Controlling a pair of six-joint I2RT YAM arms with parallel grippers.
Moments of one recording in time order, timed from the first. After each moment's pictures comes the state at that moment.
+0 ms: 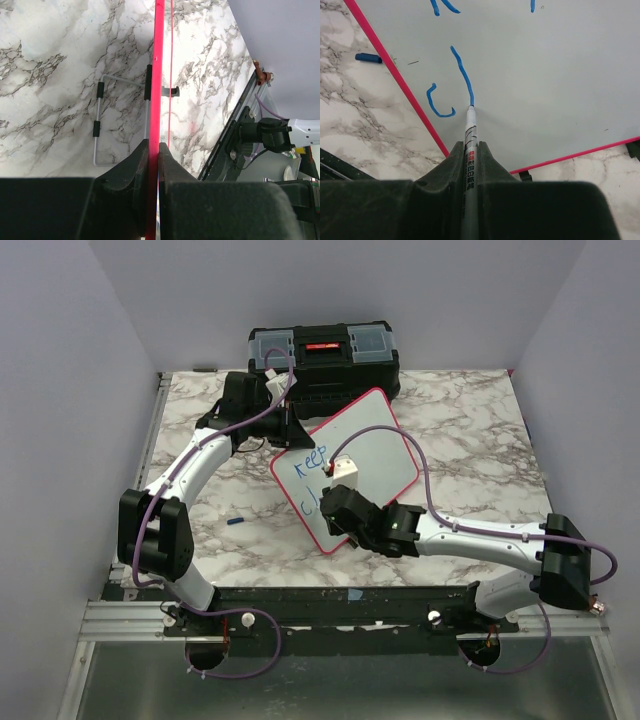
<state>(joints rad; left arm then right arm) -0.27 1.61 1.32 -0.36 0.86 -0.28 1.20 1.43 1.04 -0.32 0.55 0.56</state>
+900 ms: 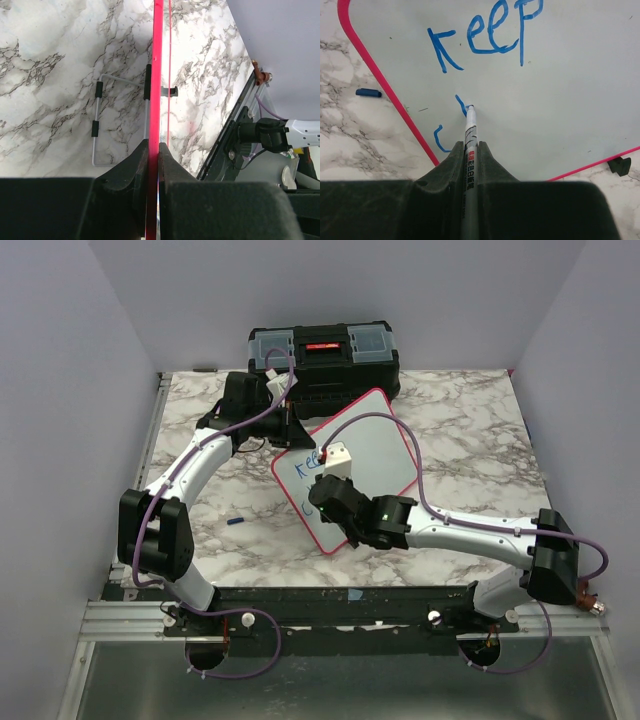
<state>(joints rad) -0.27 1.61 1.32 -0.36 0.86 -0.28 1.20 1.49 1.18 -0.35 0.65 0.53</state>
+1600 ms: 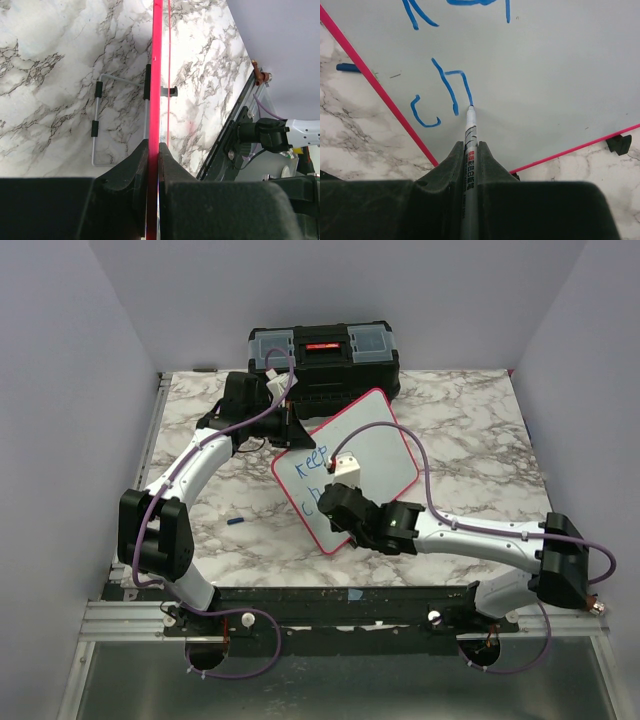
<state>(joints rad) -0.27 1.61 1.32 -0.36 0.86 -0.28 1.20 1.45 1.09 -0.38 0.63 0.57</state>
